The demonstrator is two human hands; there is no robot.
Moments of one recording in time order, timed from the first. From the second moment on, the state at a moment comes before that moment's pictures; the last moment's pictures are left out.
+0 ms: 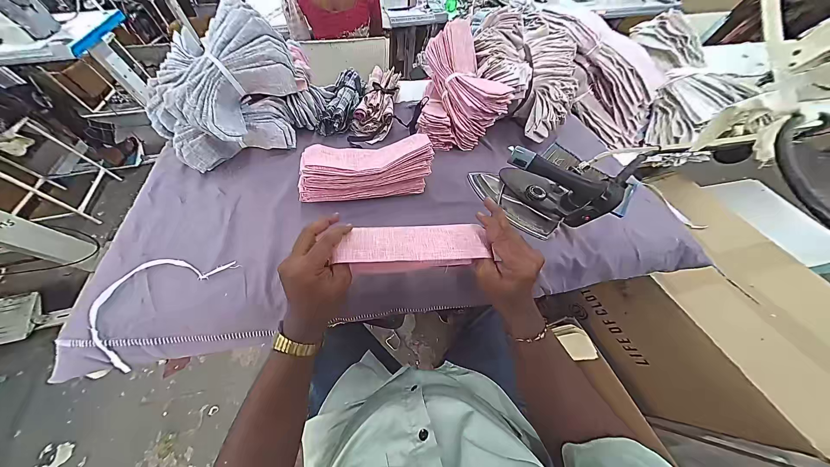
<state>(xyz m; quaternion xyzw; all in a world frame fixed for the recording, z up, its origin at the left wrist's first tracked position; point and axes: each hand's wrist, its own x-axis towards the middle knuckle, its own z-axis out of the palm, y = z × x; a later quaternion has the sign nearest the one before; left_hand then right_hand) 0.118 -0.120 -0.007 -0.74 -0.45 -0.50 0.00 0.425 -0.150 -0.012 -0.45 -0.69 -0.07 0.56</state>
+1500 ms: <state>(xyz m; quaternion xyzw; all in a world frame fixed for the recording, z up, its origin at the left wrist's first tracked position) 0.081 -0.073 -0.018 -0.86 -0.38 -0.28 -0.18 0.456 -0.132 -0.018 -0.56 -0.76 0.15 0.30</state>
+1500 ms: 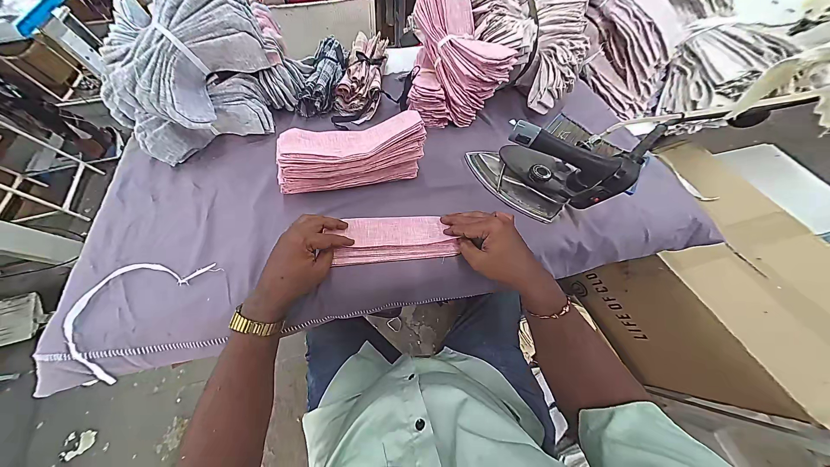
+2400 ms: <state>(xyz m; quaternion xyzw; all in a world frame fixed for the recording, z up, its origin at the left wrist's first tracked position) 0.132 -0.086 0.018 -0.92 -0.39 0.07 0.03 0.441 -0.147 -0.047 -0.56 -0.75 -0.07 0.35</state>
